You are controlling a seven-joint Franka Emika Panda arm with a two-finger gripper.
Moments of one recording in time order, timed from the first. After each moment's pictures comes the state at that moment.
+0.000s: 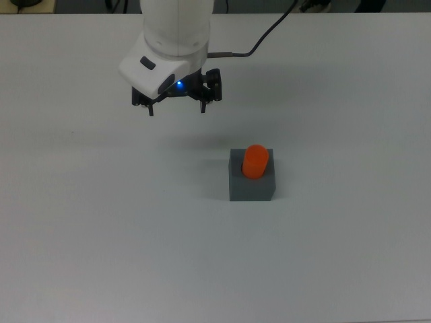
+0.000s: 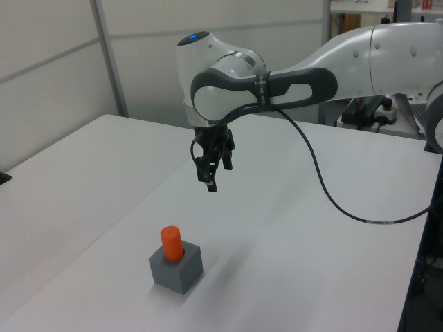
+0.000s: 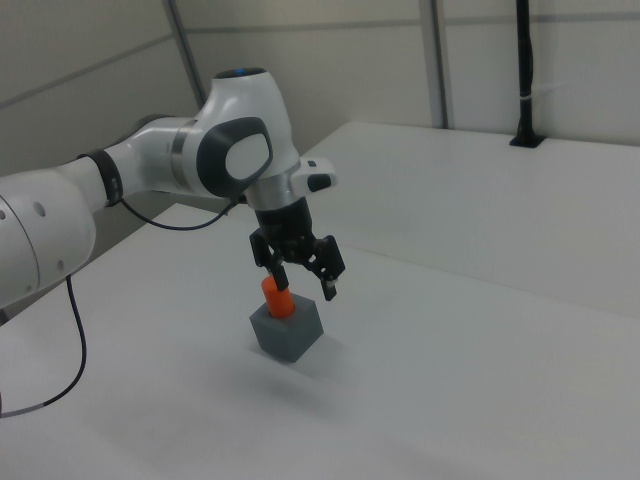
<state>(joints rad) 0.14 0.33 -0.09 -1.43 -0.04 1.72 -0.05</state>
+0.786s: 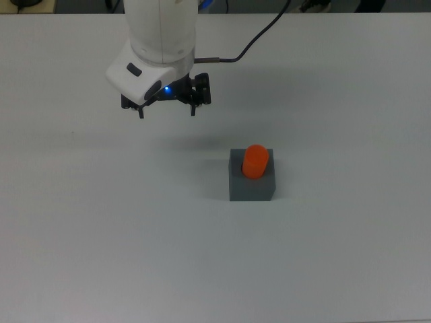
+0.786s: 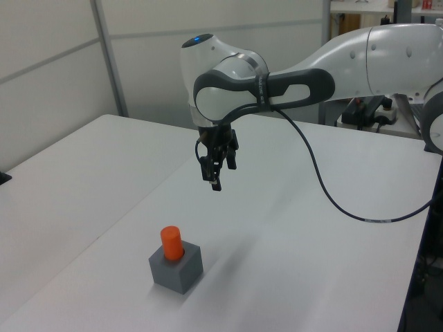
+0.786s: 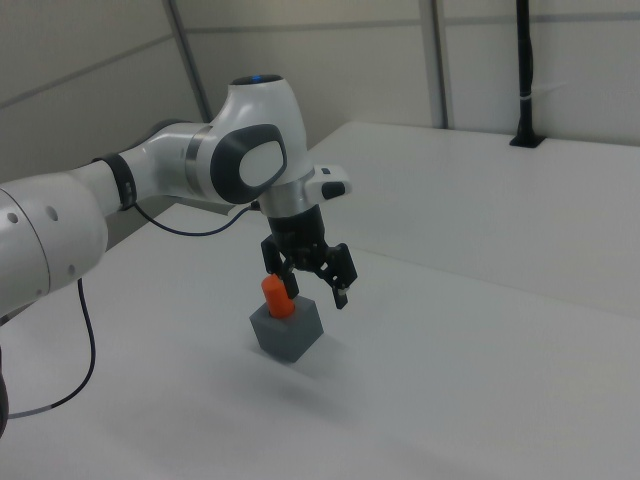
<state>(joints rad) 0.11 0.34 -0.09 -1.43 -0.04 1.72 -0.07</state>
